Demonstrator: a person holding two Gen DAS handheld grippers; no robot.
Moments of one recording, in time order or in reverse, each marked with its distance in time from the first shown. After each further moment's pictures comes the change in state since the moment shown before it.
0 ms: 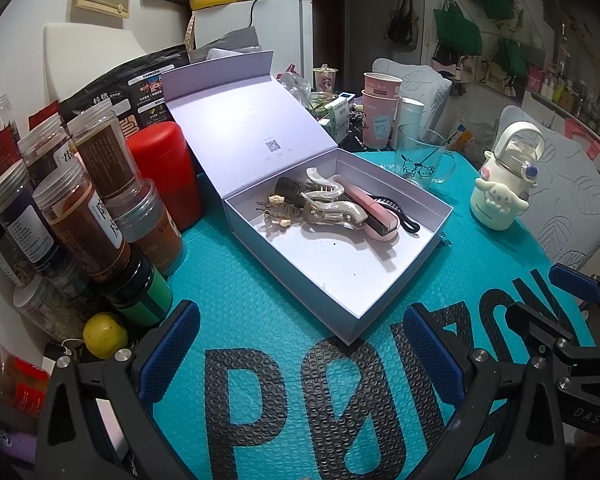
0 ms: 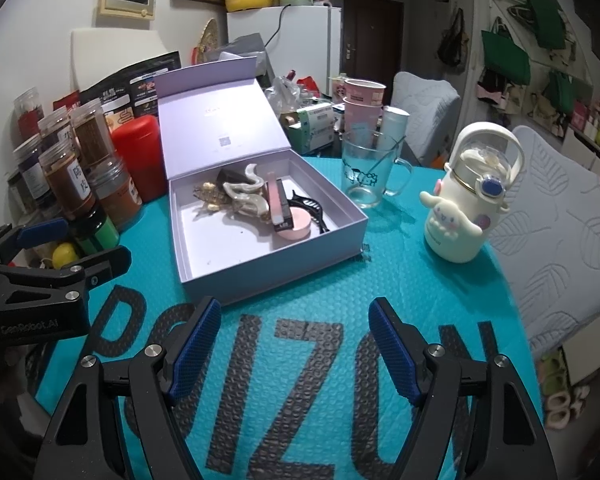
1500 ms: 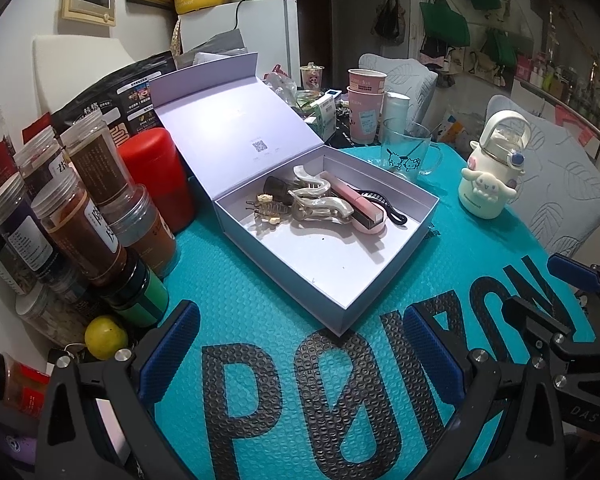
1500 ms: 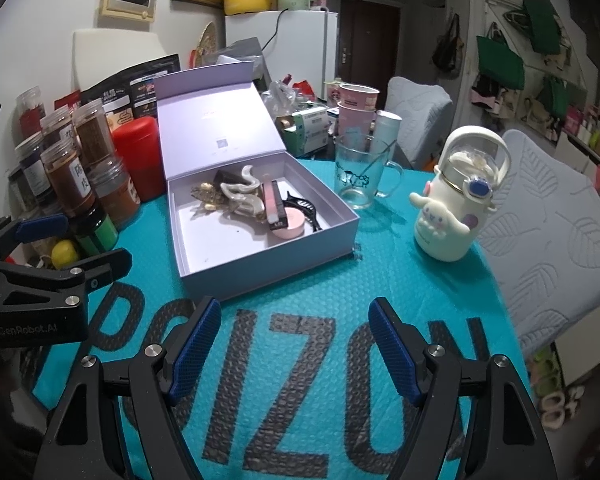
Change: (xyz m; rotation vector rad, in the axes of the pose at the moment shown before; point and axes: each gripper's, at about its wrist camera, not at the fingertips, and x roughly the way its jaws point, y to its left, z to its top) left arm -0.010 -0.008 -0.001 0.045 0.009 -0.015; right arm -0.013 0.000 -0.005 -0.009 -0.016 -0.021
